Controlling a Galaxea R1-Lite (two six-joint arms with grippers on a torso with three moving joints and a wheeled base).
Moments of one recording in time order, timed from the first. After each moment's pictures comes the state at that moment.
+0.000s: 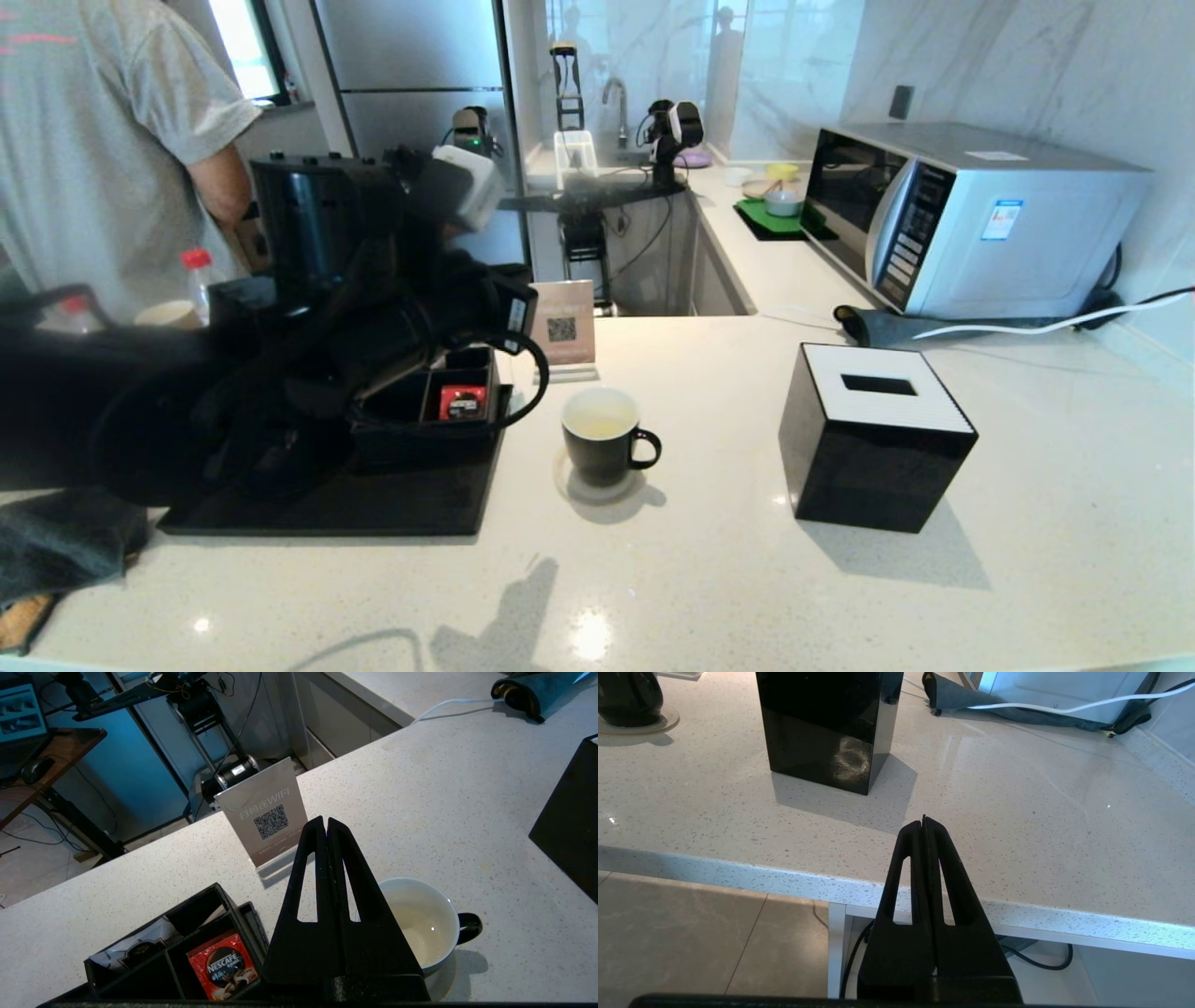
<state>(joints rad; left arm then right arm) -0.56 1.69 -1.03 -0.53 0.17 0.16 0.00 0.00 0.00 0.00 0.02 -0.17</state>
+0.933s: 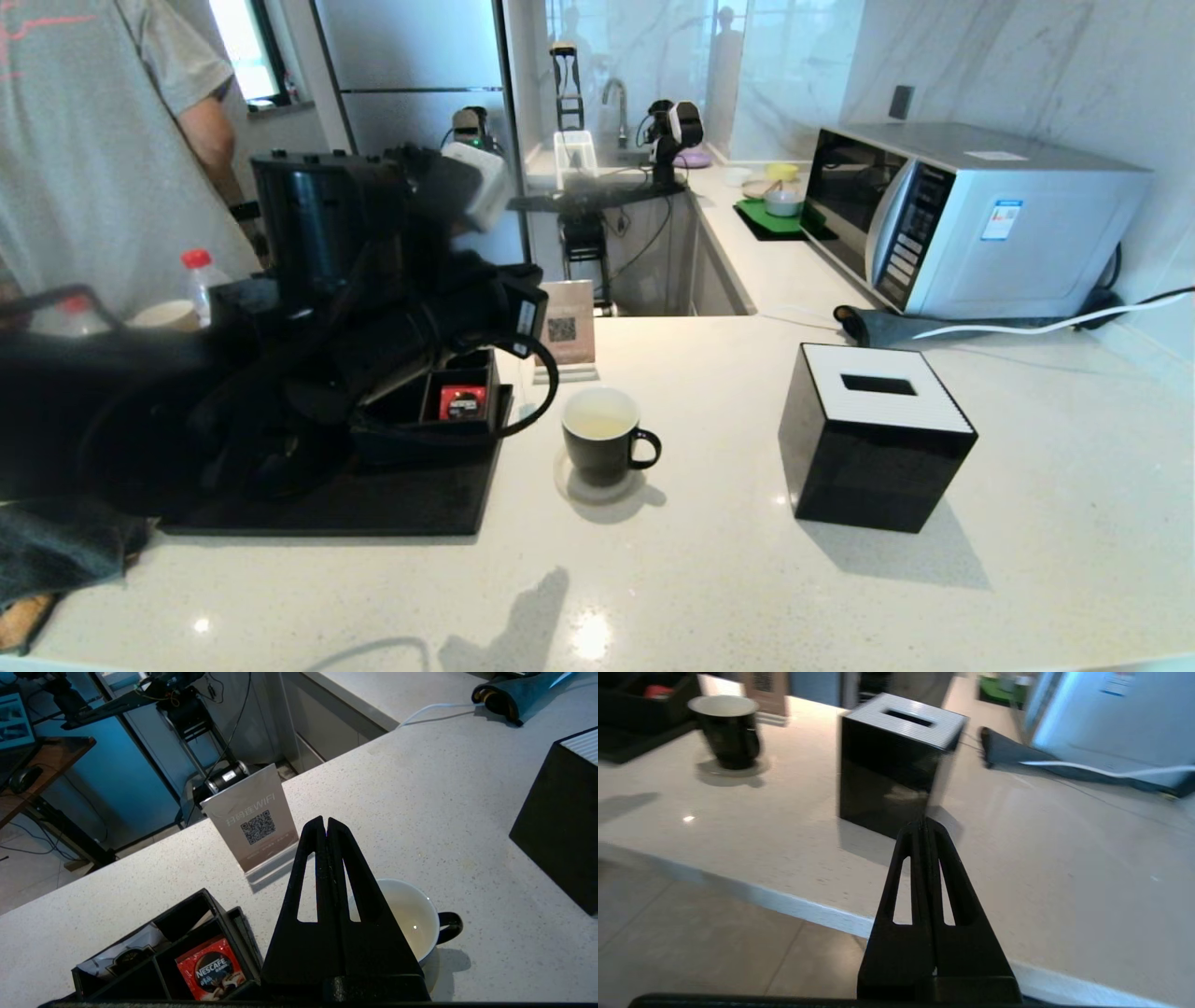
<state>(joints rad) -0.59 1.68 -1.03 -0.53 0.17 0.16 0.00 0.16 -0.24 0.05 0.23 -0.16</state>
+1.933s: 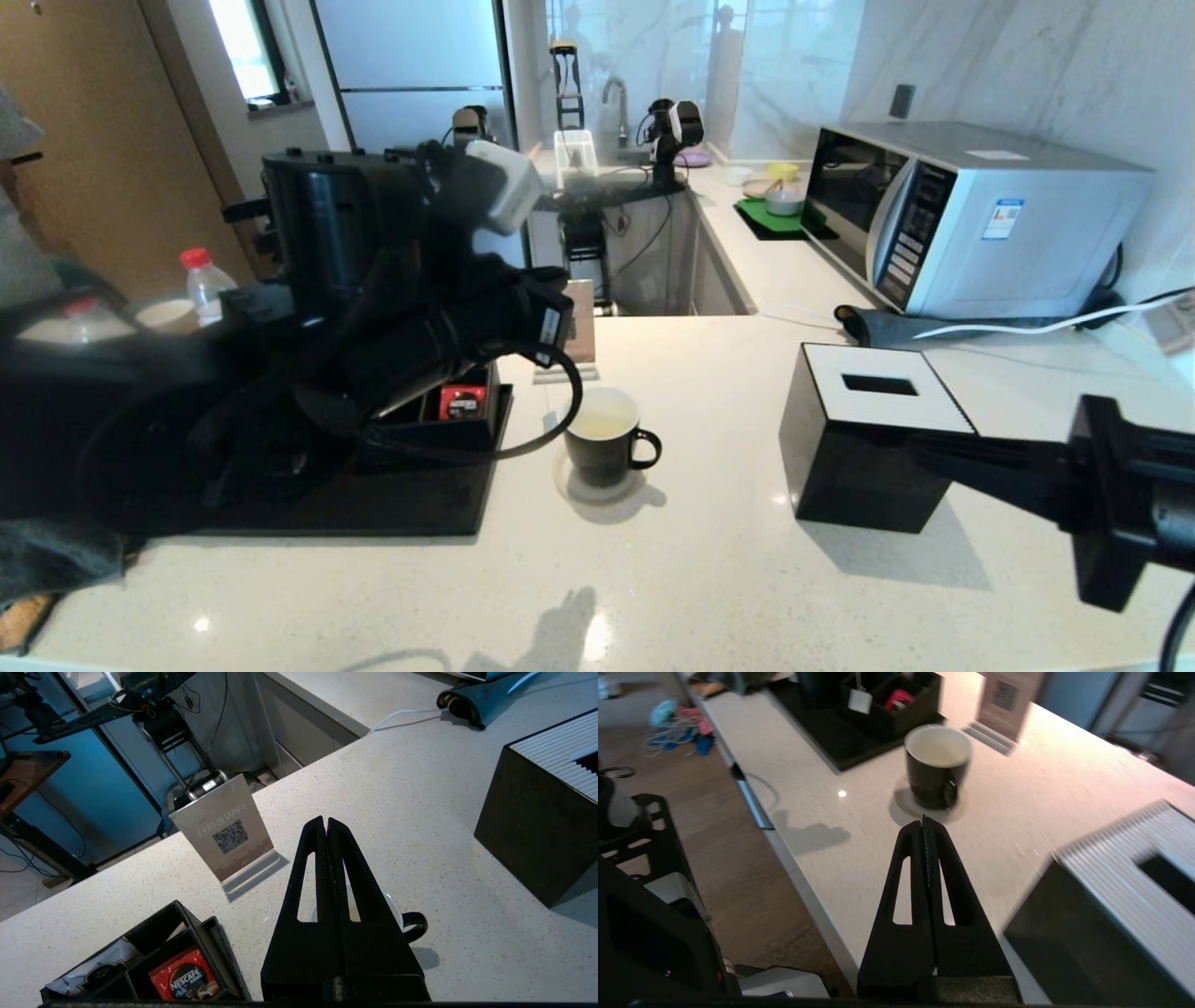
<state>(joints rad) -0.65 1.68 -1.03 -0.53 0.17 0.16 0.30 1.22 -0.53 -0.50 0.64 -0.17</state>
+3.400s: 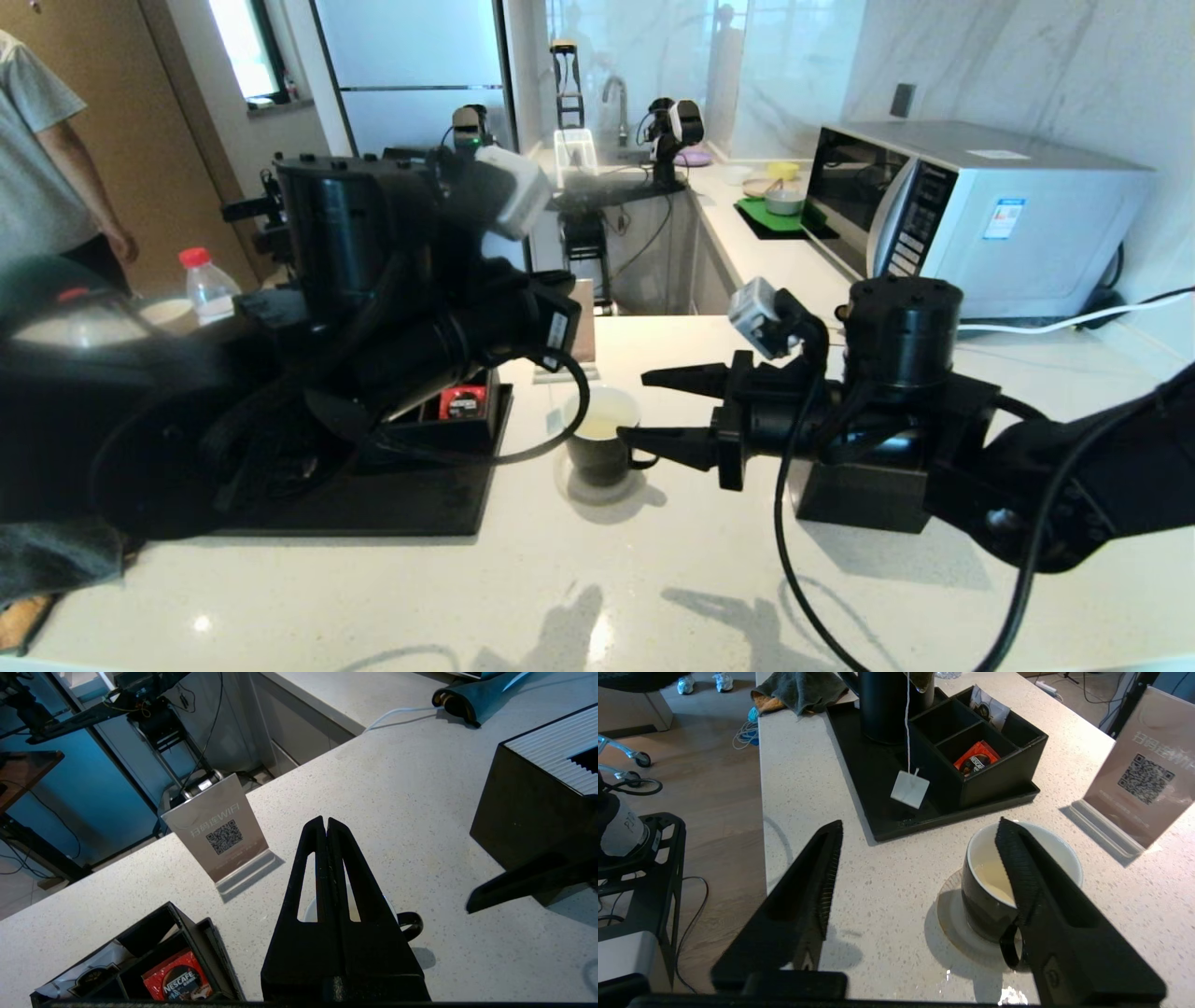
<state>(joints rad) -0.66 1.69 -1.03 -0.54 0.17 0.16 0.58 1.88 -0.90 -0.85 0.64 -0.13</state>
